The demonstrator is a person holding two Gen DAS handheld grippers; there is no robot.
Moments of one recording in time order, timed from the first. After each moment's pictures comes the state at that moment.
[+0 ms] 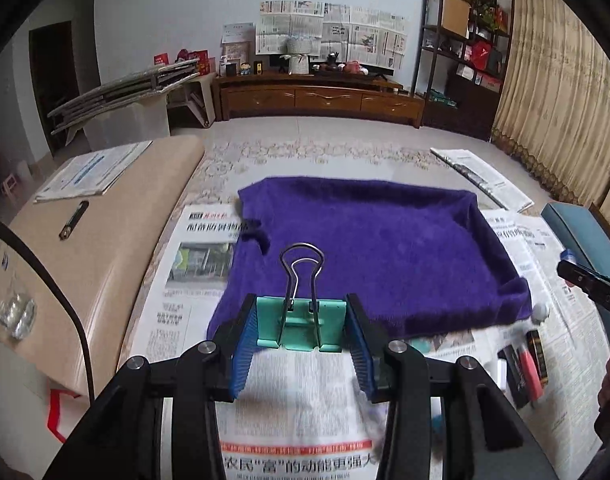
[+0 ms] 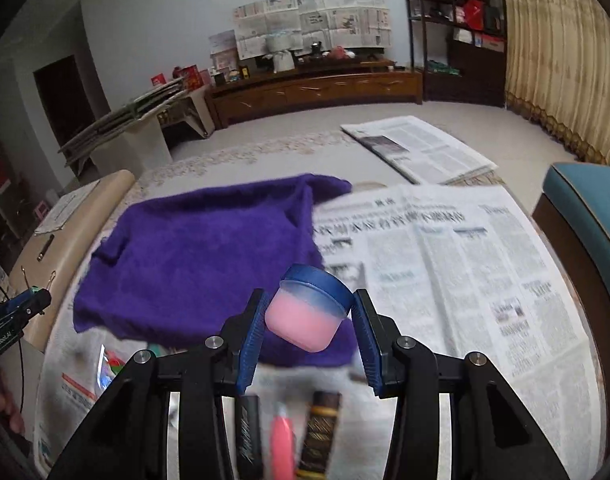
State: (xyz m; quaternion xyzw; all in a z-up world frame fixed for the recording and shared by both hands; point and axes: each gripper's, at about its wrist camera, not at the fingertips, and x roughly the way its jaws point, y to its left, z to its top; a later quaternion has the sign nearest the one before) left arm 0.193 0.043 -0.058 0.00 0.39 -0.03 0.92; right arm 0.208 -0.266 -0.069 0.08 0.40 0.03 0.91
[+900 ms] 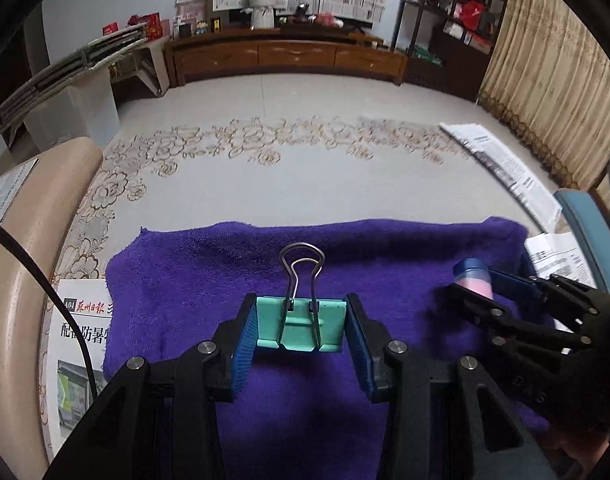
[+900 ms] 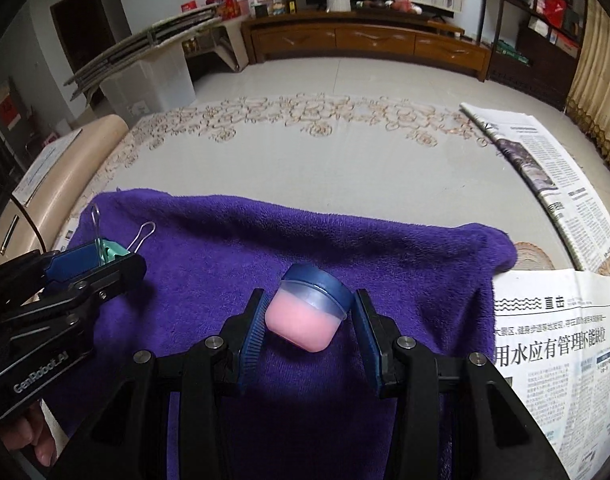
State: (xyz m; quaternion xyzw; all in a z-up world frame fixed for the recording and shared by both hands) left arm 0.395 -0.017 -0.123 0.01 0.48 -0.08 0.88; right arm 0.397 -0.163 -0.135 0.01 0.50 0.09 0.86
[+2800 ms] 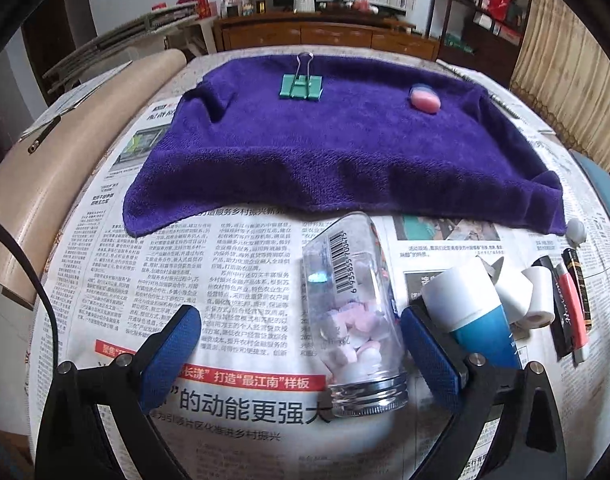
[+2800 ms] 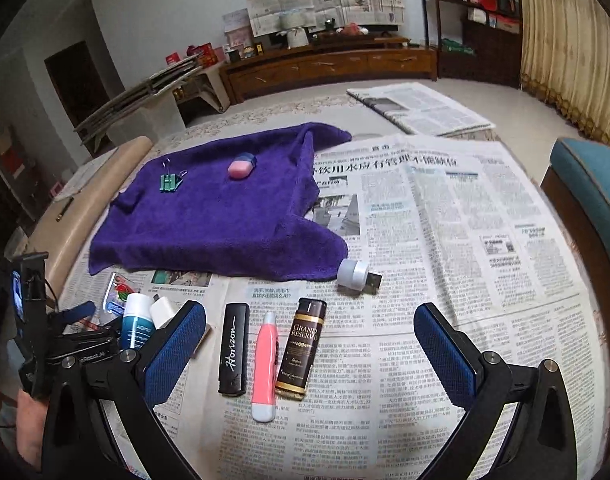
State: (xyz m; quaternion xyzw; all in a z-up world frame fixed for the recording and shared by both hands) left arm 0.169 -0.011 -0.157 0.00 0.48 0.00 0.88; right arm 0.141 -0.295 -0.087 0.10 0.44 0.06 0.89
